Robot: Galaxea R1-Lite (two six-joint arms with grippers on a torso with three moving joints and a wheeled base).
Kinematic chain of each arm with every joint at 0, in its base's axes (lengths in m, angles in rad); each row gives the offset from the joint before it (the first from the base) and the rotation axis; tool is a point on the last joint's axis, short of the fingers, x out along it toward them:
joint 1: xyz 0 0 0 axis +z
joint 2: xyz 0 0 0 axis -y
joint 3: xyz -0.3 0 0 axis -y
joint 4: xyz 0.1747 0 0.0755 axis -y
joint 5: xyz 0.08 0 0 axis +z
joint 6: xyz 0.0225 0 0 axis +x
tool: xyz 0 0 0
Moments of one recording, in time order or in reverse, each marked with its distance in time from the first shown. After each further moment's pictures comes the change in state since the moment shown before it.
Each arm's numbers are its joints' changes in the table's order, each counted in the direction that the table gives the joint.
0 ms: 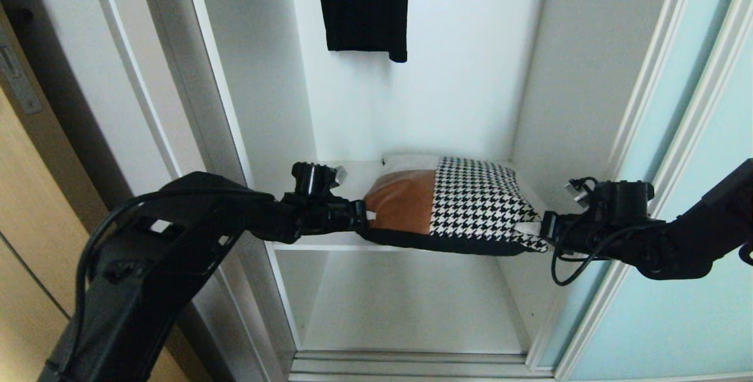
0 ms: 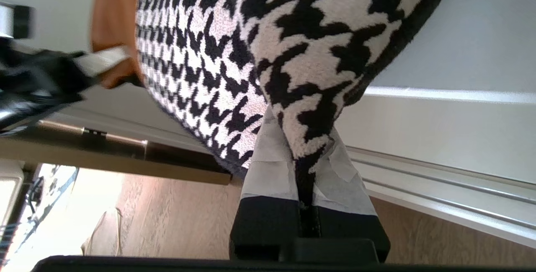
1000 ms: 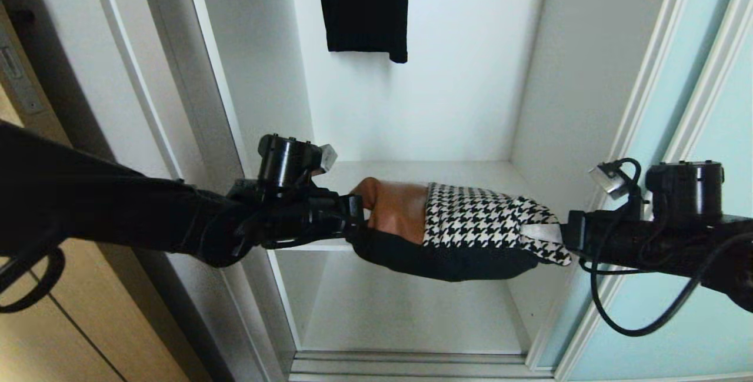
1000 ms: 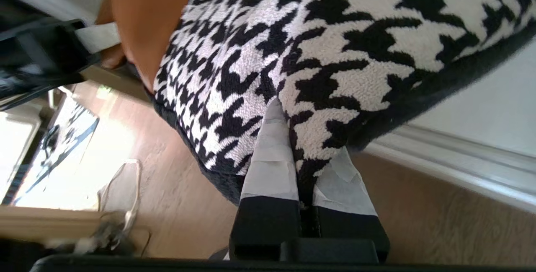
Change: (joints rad) left arm -0.165 0.569 -0.582 0.029 0.217 -0.026; right arm 0.151 0.497 -0.300 -0.151 -0.009 -0.015
